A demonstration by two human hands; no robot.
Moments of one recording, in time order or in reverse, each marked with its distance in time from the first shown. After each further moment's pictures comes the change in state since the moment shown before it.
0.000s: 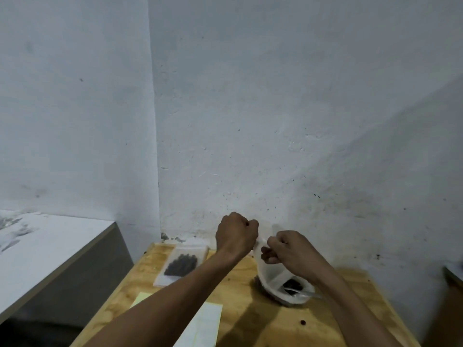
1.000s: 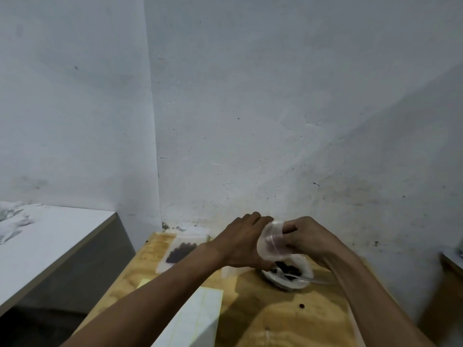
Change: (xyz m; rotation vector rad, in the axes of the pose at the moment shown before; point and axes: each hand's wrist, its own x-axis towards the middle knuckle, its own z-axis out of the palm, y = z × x) left_hand -0.011 -0.024 -0.003 0.418 -0.453 0.674; right_hand -0.005 0.005 -0.025 -0.040 -0.072 0.023
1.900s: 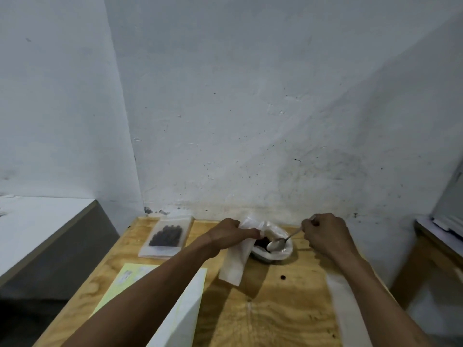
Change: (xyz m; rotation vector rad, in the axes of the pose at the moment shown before) left_hand 0.007 -0.003 0.061 -0.839 -0.199 -0.714; right_hand -0.017 0.097 -0.020 -0.277 0.472 0.140
